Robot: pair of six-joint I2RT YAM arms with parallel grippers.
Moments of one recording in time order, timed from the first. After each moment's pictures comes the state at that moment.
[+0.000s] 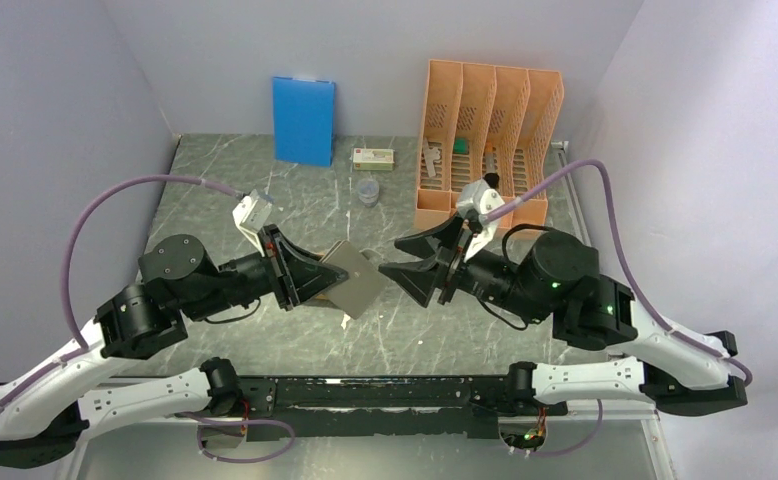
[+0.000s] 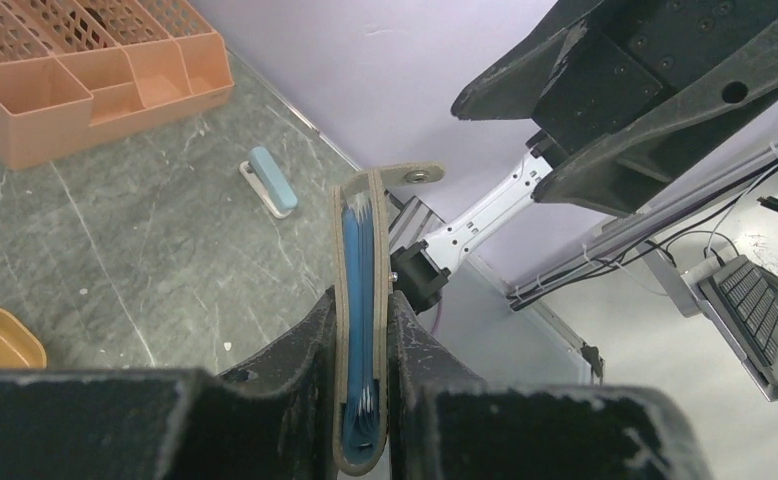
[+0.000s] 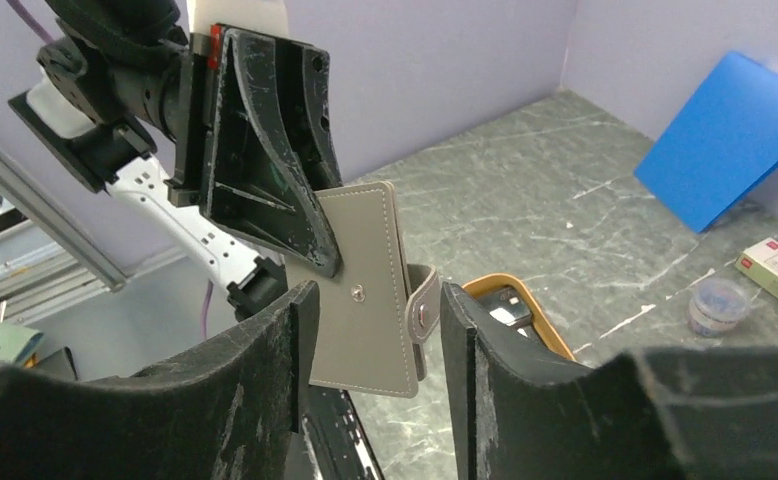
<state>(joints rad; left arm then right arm) -1.07 0.72 1.12 -0.40 0.06 -0.62 1.34 0.88 1.34 -0.39 0.22 0.12</state>
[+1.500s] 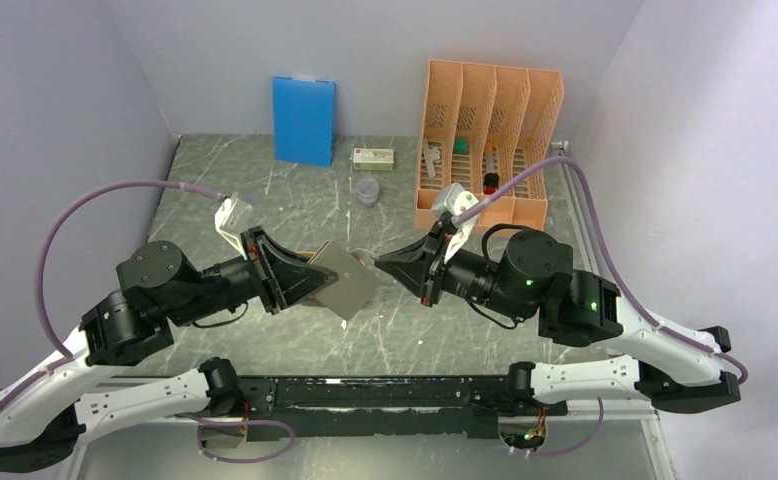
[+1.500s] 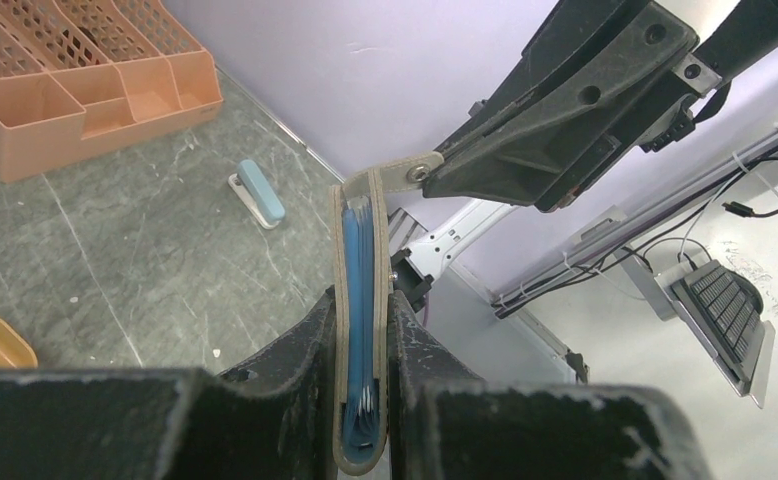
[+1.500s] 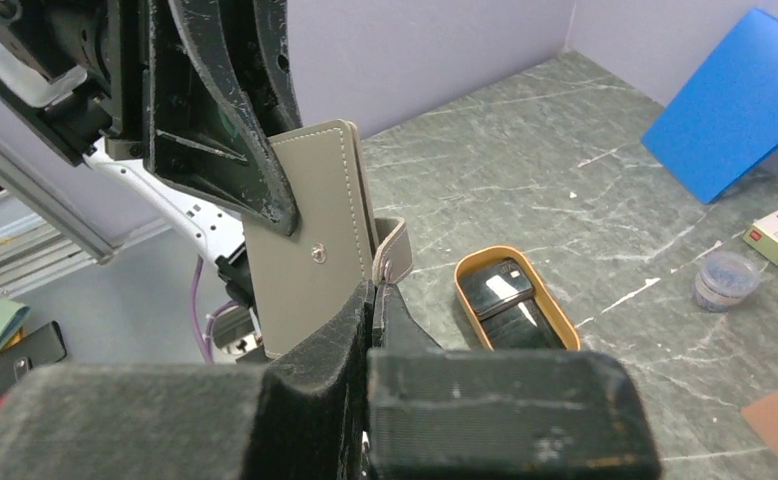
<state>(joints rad) -1.07 0.68 1.13 -0.42 0.06 -0.64 1.34 0.95 1.36 -0.45 0.23 0.14</state>
